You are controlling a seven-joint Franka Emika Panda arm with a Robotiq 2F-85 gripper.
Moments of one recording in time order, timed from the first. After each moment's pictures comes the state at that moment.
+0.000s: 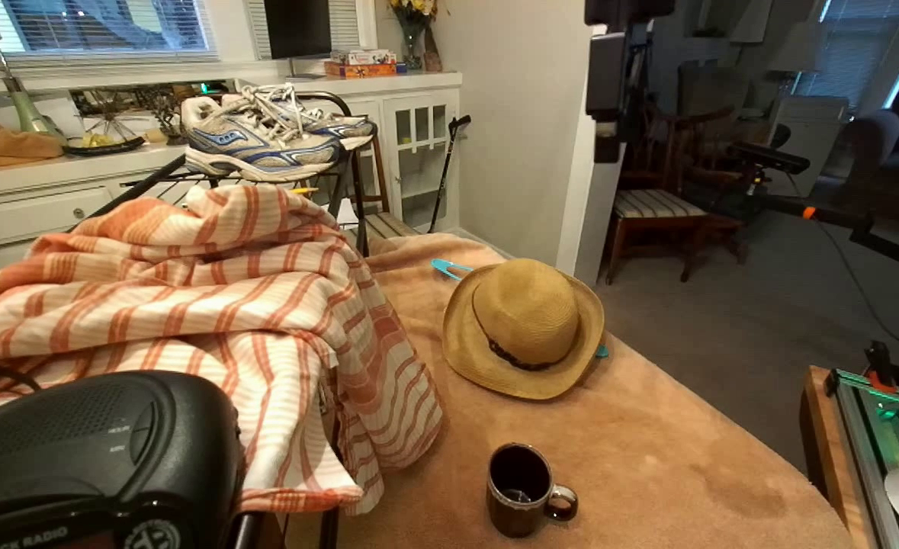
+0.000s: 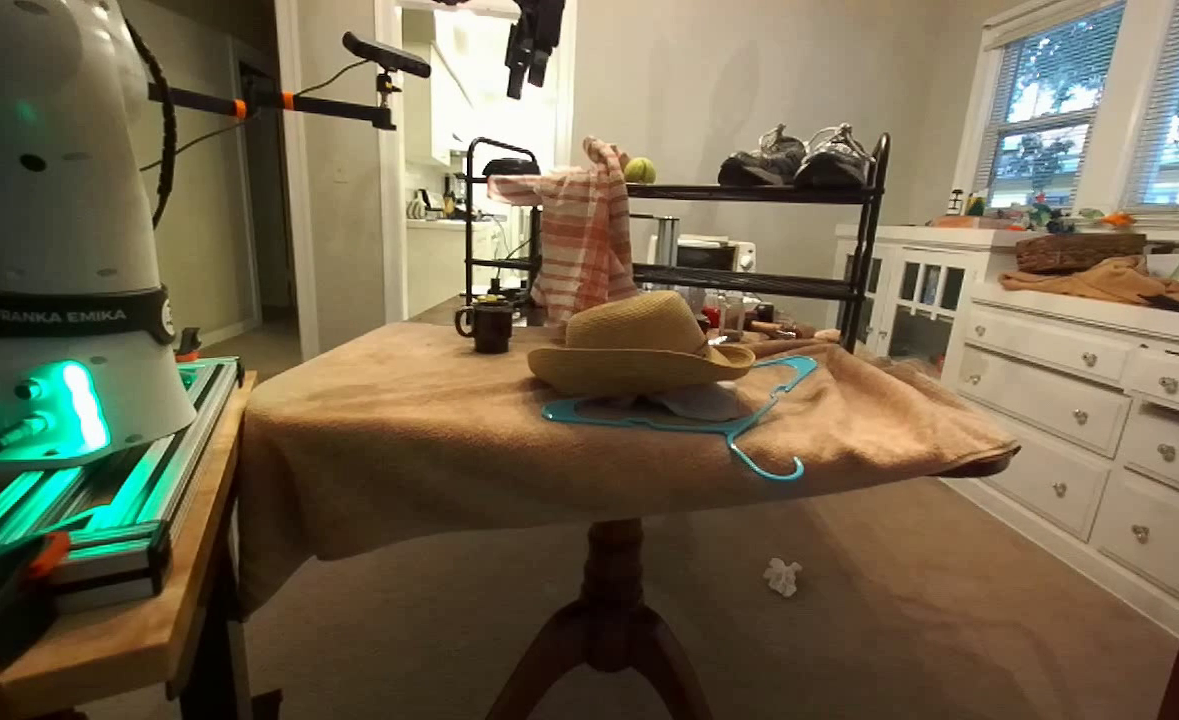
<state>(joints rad) 0.05 -0.21 0.13 -1.94 0.02 1.63 0.18</state>
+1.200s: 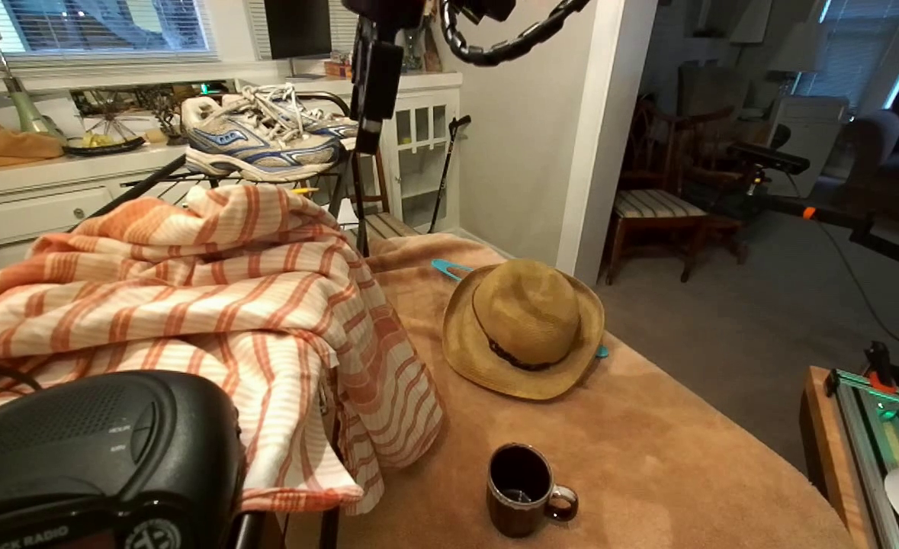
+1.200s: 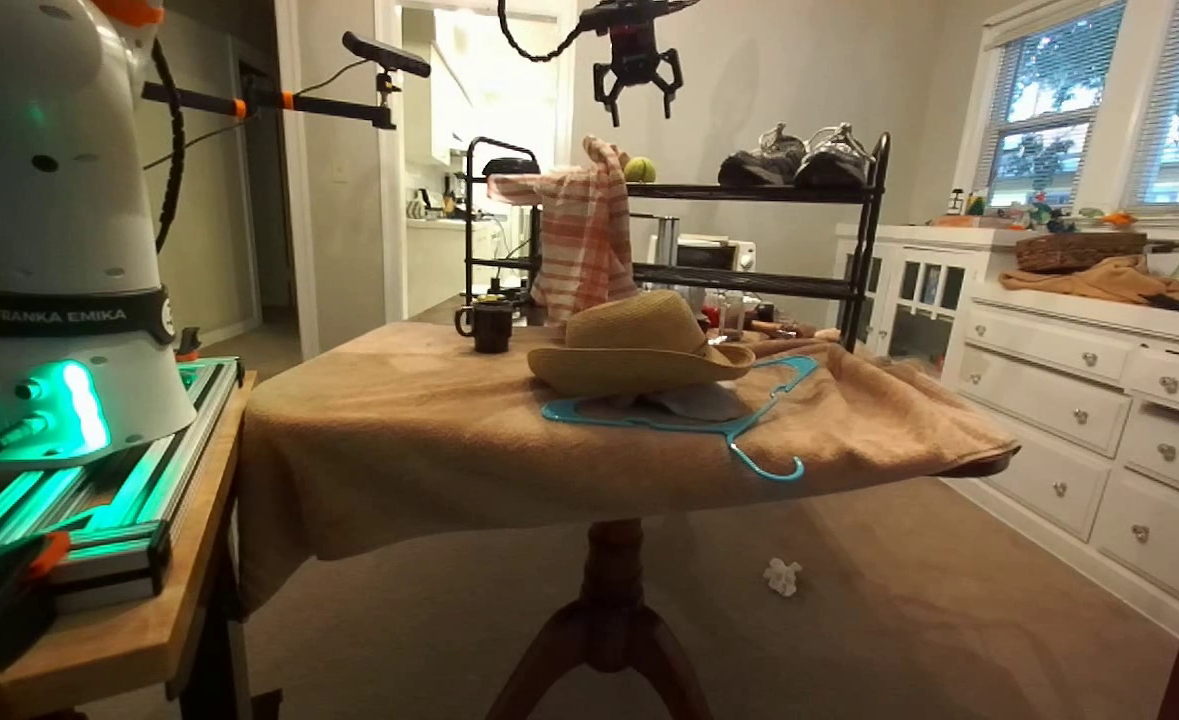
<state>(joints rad) 0.14 0.31 0.17 -1.40 -0.09 2.03 -0.53</state>
